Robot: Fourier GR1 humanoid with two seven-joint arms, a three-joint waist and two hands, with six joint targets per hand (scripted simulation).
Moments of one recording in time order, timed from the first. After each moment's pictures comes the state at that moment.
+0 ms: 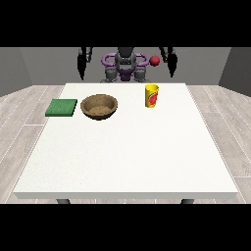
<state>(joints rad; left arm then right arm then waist) -0.01 0.11 0.01 -1.61 0.03 -0.02 0.02 -0.01 -0.06 0.00 -1.55 -0.01 0.00 0.03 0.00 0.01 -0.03</state>
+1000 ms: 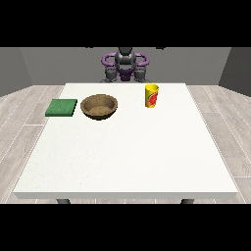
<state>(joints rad) -0.01 0.02 -0.07 -1.94 0.07 0.12 0.42 0.02 -0.09 -0.05 -1.95 -0.13 -0.06 0.44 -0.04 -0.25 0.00</state>
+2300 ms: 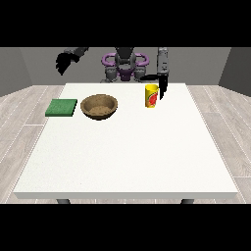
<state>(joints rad) -0.23 0.06 0.07 -1.18 0.00 0.04 -0.39 -0.11 -0.16 -0.22 -1.64 -0.24 0.13 -0.02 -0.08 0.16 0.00</state>
